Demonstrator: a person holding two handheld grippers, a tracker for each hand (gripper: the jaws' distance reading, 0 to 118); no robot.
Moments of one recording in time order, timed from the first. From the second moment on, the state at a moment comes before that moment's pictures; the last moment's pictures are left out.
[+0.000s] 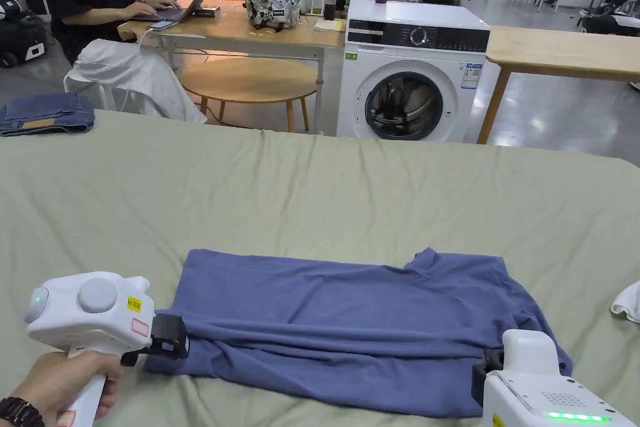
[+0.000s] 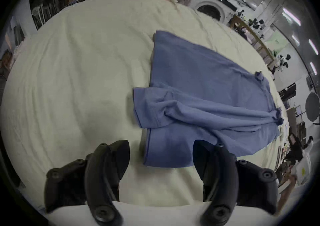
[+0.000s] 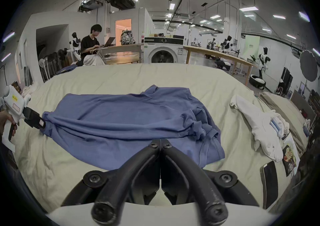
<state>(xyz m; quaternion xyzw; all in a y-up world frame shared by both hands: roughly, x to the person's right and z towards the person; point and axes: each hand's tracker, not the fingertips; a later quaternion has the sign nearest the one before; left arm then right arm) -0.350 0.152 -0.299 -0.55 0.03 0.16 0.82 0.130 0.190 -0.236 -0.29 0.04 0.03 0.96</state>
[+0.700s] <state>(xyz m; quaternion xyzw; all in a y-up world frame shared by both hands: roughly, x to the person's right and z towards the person) -0.343 0.160 -0.252 -0.49 0.02 0.13 0.86 0.176 0.169 -0.238 -0.31 0.02 0.03 0.95</state>
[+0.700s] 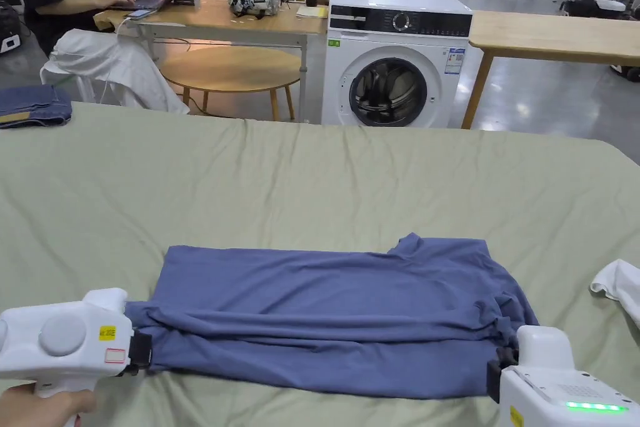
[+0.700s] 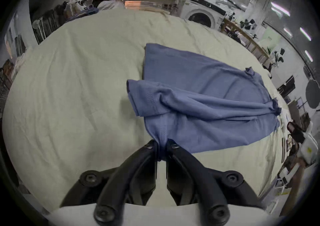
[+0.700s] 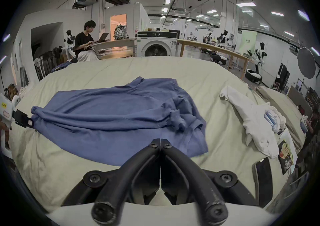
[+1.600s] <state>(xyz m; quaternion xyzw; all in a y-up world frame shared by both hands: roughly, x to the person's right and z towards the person) -0.335 0.179 -0.226 -0.46 0.01 0.12 0.88 0.229 0.144 -0.298 -0.44 0.02 0.03 0.90</state>
